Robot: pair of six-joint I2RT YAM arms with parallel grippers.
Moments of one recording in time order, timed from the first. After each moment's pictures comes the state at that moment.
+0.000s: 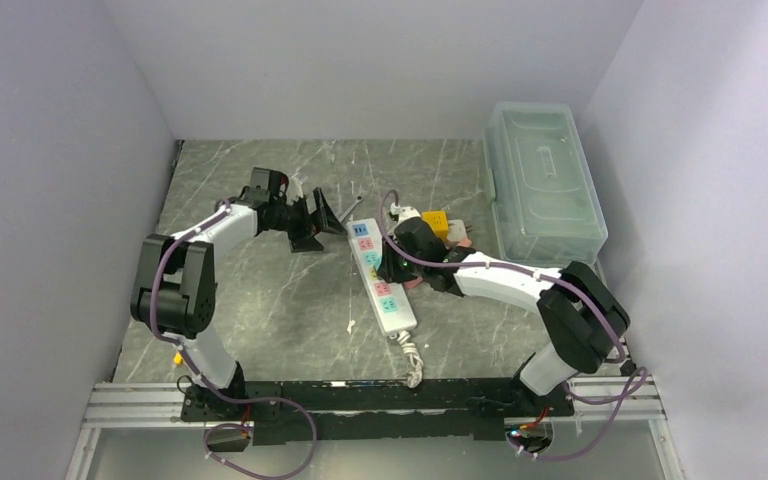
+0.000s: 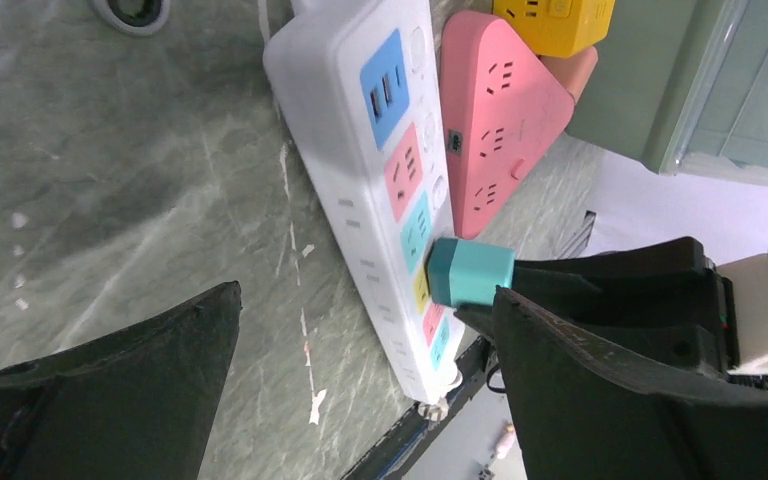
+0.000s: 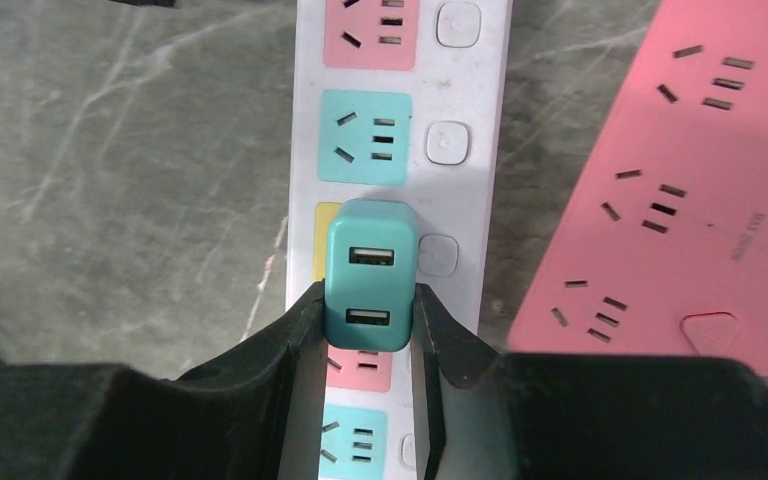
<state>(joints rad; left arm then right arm) -0.20 1.73 1.10 -0.31 0.69 -0.56 0.78 1.55 0.87 -0.05 0.02 0.49</state>
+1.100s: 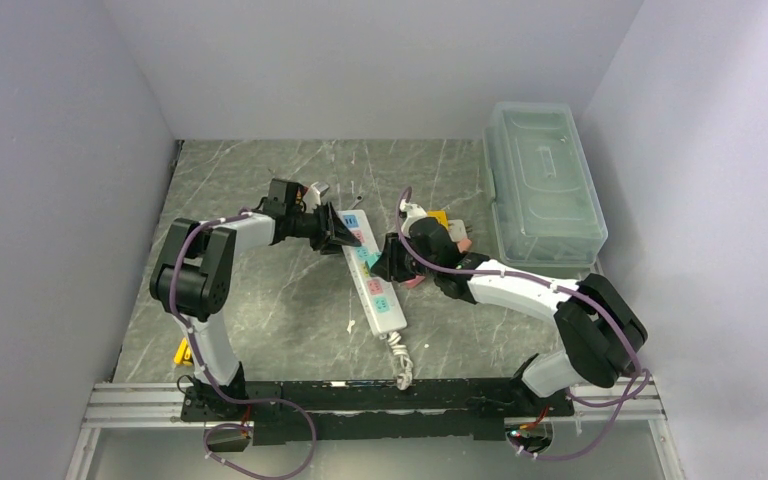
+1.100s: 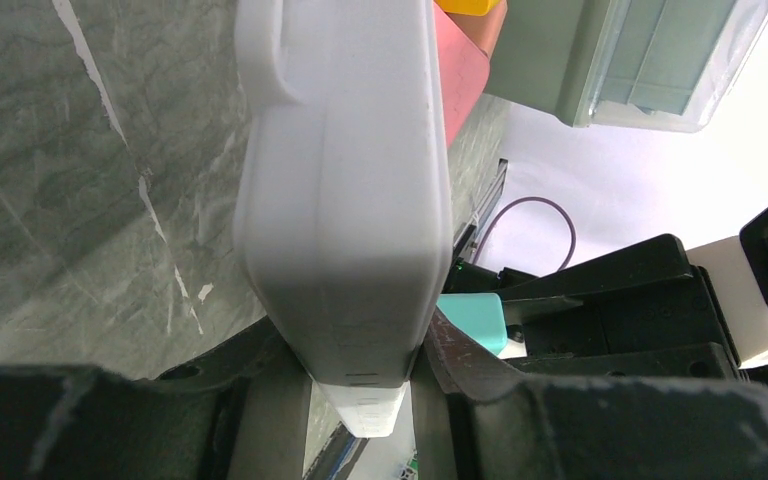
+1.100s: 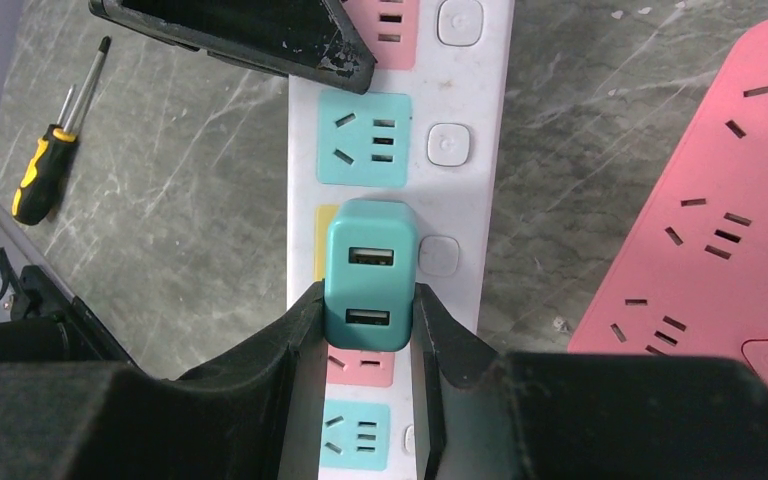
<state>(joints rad) -0.26 1.86 1.05 -0.02 0.92 -0.74 0.75 1.46 0.79 0.10 -0.11 0.54</state>
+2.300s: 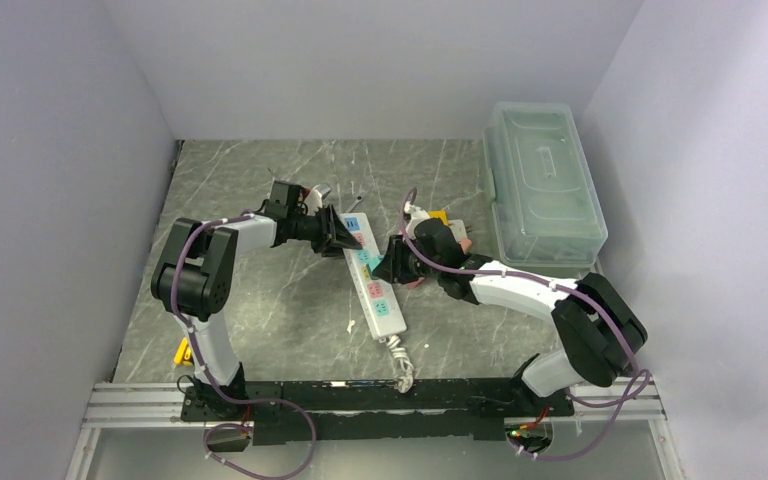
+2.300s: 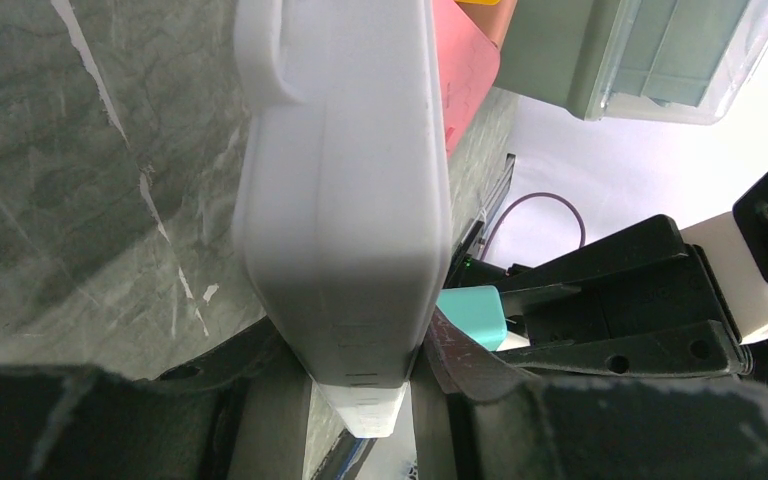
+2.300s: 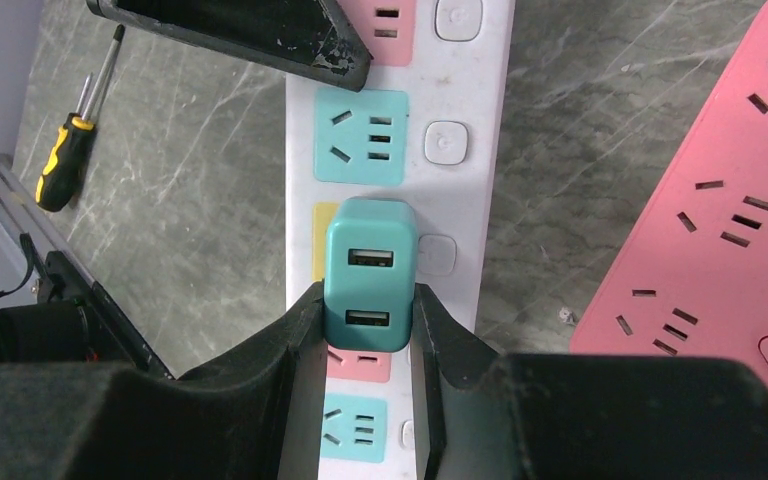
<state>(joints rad) -0.27 1.86 1.03 0.00 0.92 -0.73 0.72 1.46 0.75 0.14 -0.19 0.56</state>
